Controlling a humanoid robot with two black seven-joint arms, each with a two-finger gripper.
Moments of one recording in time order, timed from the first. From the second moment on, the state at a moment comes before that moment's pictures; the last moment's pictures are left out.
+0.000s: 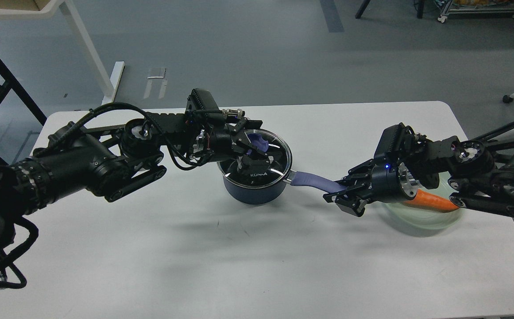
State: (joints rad) left arm -1.11 0.21 -0.01 -0.81 1.83 0.10 -0.49; right arm 1.39 -0.51 -0.68 1.16 -1.49 -0.14 0.49
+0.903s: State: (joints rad) left arm -1.07 0.21 -0.01 -0.77 1.83 0.15 -0.49; right arm 1.38 -0.51 -0.68 1.16 -1.48 -0.14 0.49
